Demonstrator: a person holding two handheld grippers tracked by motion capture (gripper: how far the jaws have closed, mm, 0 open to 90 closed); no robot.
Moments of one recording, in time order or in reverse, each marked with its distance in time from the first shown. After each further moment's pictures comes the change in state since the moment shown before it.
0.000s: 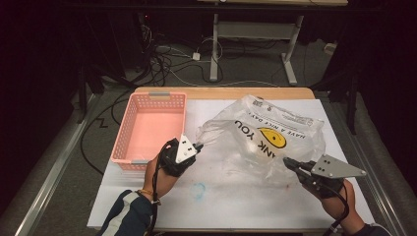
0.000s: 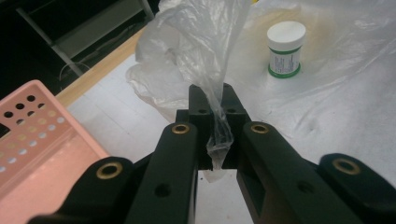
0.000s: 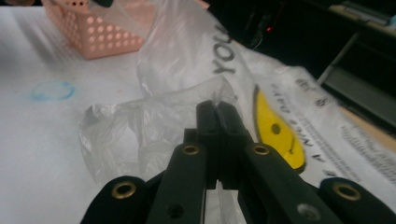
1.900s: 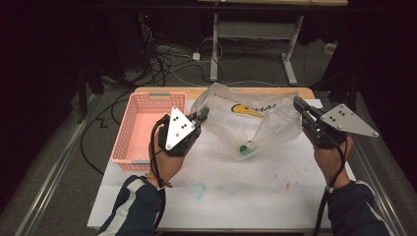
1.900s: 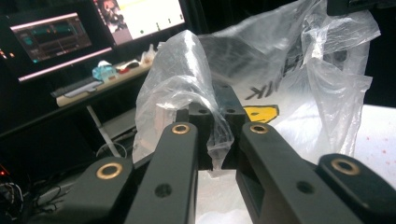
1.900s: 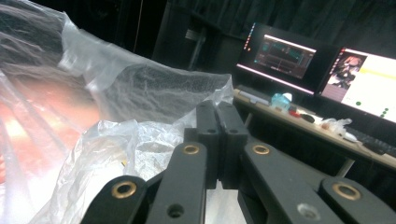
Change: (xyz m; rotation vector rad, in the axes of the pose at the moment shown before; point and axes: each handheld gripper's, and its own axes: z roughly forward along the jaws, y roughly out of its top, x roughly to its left) left arm 0.009 0.076 -0.046 -0.386 0.124 -0.051; right arm -0.053 0.085 0.021 -0.299 -0.335 -0.001
